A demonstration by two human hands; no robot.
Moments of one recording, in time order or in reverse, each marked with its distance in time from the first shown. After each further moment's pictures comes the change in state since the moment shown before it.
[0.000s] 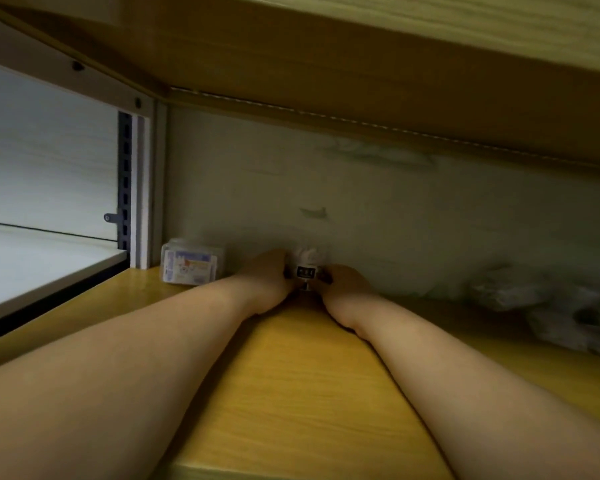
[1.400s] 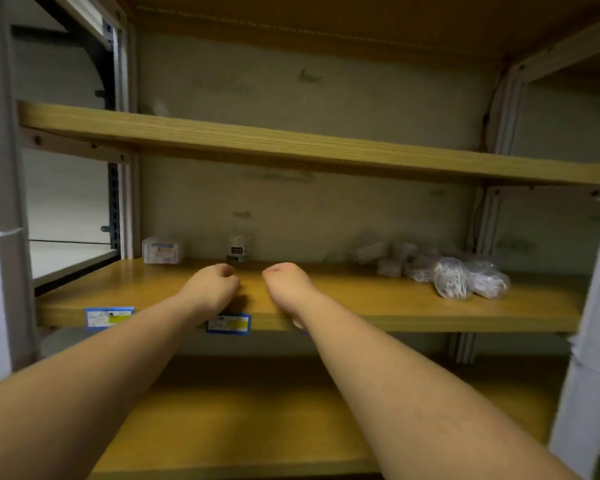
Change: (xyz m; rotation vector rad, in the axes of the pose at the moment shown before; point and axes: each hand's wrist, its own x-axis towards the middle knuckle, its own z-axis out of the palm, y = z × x) left_hand -0.211 0.126 -0.010 -0.087 0.098 -0.230; right_hand -0.220 -0.013 -0.074 0.420 0.030 0.074
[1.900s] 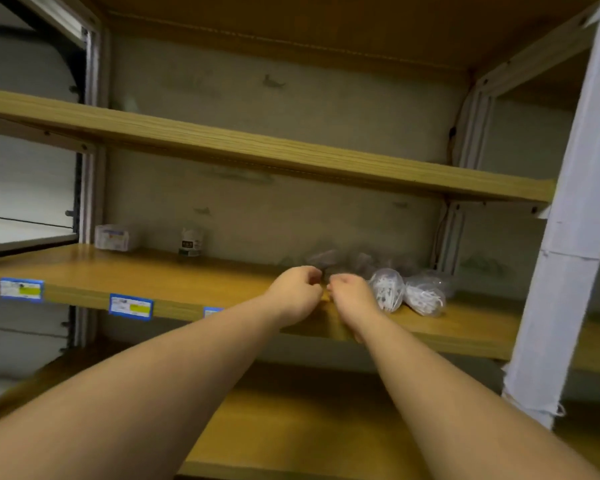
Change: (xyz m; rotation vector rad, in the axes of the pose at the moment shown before) left_hand -0.045 0.201 0.168 -0.129 -0.070 0.217; right_hand -0.013 0.120 -0.209 -0.034 0.167 0.010
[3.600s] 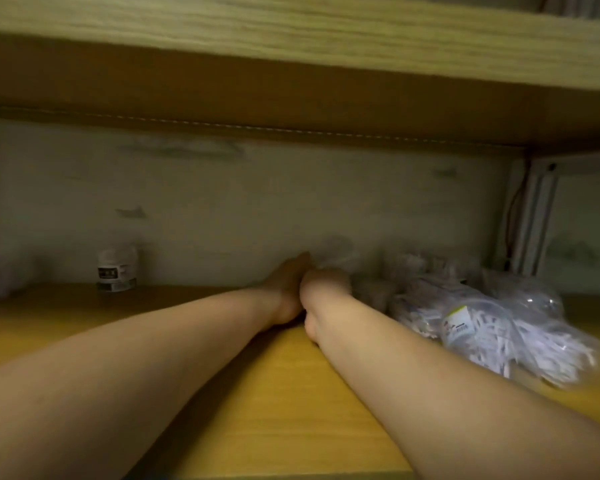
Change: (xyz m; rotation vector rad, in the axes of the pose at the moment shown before) left_hand 0.209 -0.083 0.029 0.051 -0.131 -0.024; right_hand 0.199 0.004 0.106 0.400 0.040 0.357
